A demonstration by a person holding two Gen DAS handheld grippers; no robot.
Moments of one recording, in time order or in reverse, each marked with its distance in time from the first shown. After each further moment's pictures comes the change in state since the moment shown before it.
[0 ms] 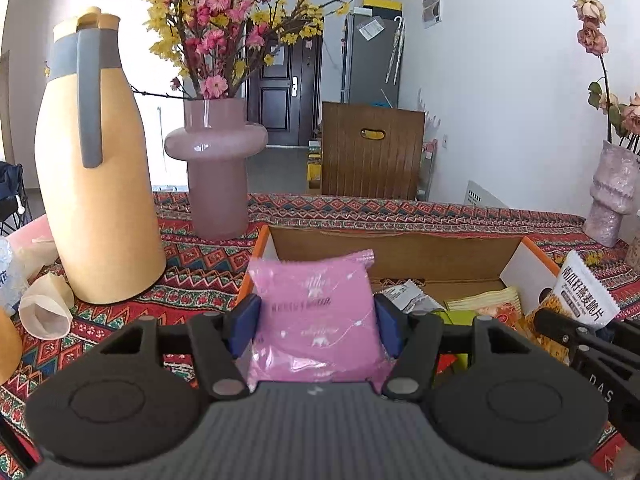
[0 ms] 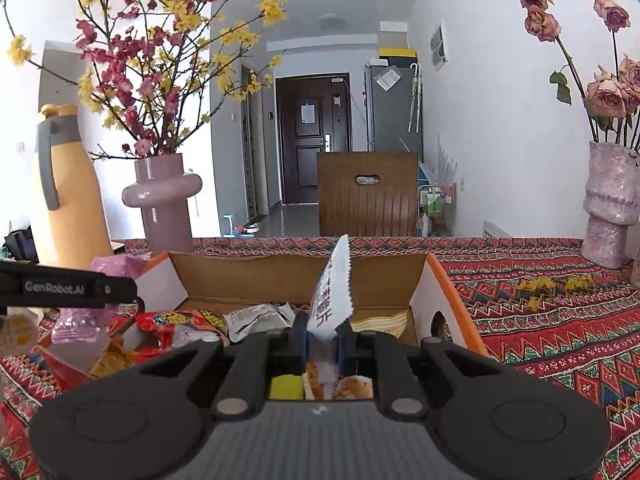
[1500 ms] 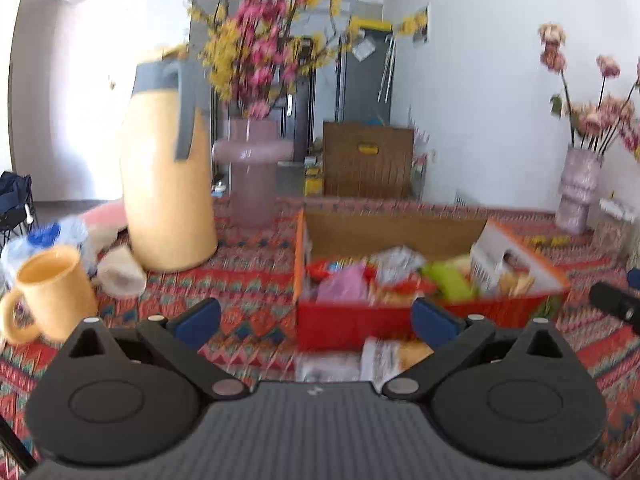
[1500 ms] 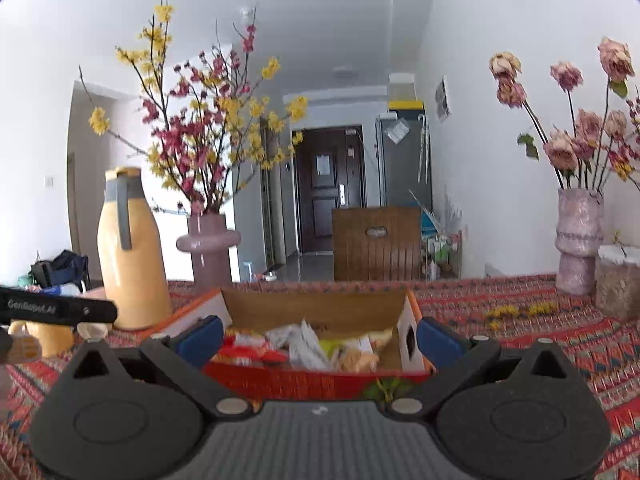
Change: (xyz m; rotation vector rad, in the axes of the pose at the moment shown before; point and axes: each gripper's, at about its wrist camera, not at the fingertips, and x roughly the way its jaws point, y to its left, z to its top) left arm -0.122 0.043 -0.057 0.017 -0.036 -0.017; right arm -0.151 -0.009 -0.021 -0.001 -0.153 0.050
